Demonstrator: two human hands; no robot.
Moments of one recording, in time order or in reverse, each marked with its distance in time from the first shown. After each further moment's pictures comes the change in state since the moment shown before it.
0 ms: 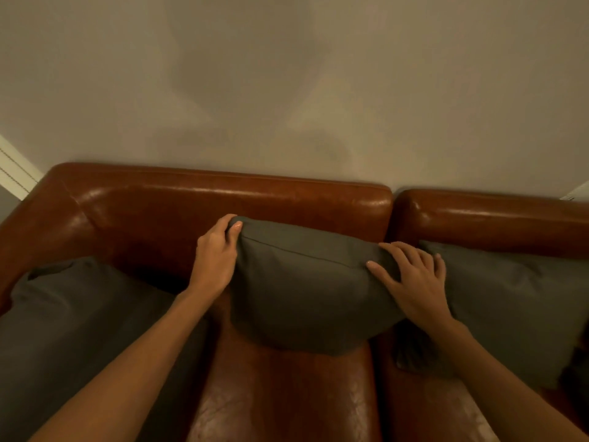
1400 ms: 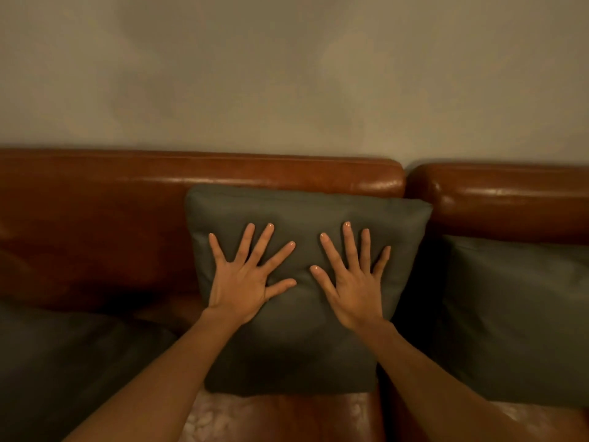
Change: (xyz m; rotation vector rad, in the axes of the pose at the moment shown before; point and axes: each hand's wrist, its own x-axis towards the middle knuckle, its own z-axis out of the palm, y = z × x) left_hand 0.036 -0.081 0.163 0.818 -0.200 0.585; right_hand 0.078 -0.013 0.160 0.008 0.125 -0.145
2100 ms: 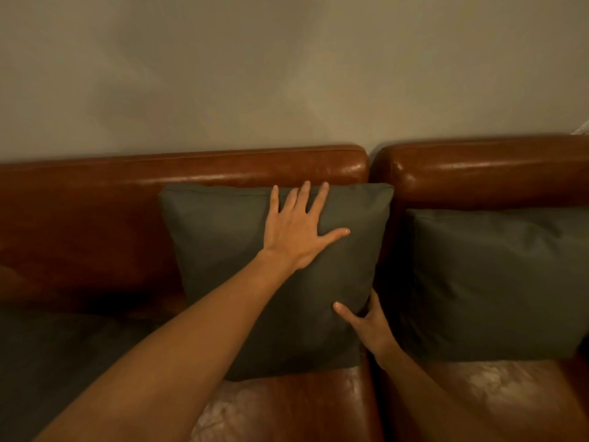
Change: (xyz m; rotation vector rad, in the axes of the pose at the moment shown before) left_hand 0.082 0.109 -0.068 -0.054 -0.138 0.043; right_hand -0.104 0.061 0.014 1.161 -0.242 0.866
